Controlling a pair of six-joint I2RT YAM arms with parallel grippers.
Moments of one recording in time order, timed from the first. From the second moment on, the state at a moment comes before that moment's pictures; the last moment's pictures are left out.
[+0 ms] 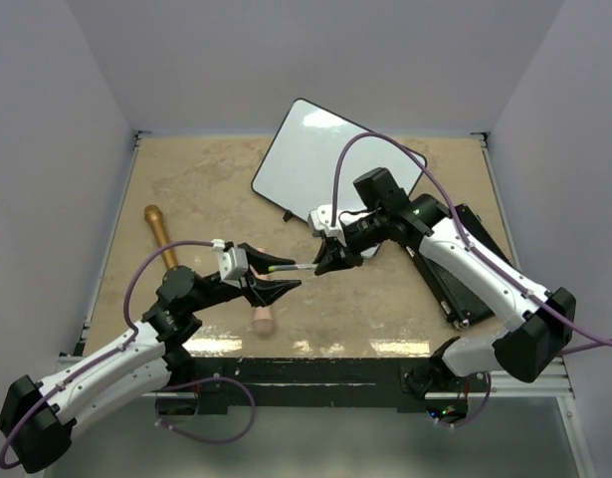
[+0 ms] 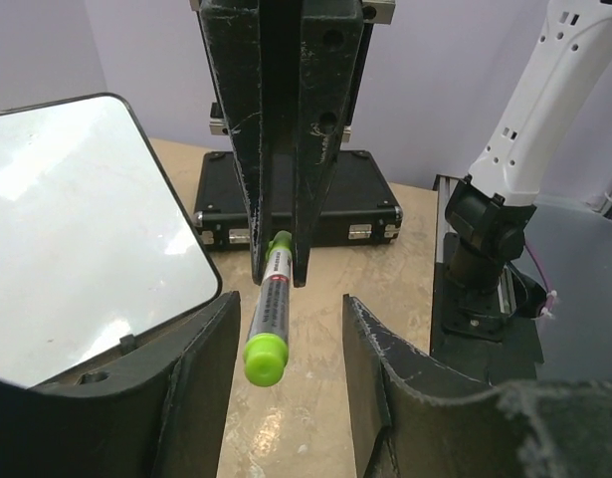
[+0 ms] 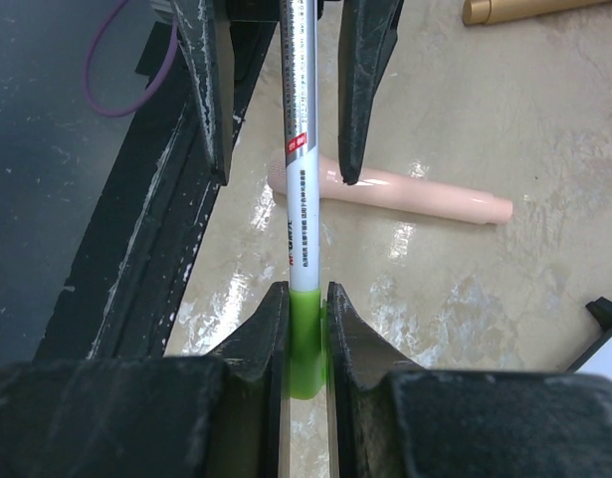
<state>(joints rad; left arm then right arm) -0.74 0.68 0.35 0.55 0.52 -0.15 0.67 1.38 1.33 -0.87 -0.93 -0.83</state>
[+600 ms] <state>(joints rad) -0.80 0.72 0.44 0.42 0.41 -0.06 0.69 1.39 1.33 -0.83 -0.88 -0.77</state>
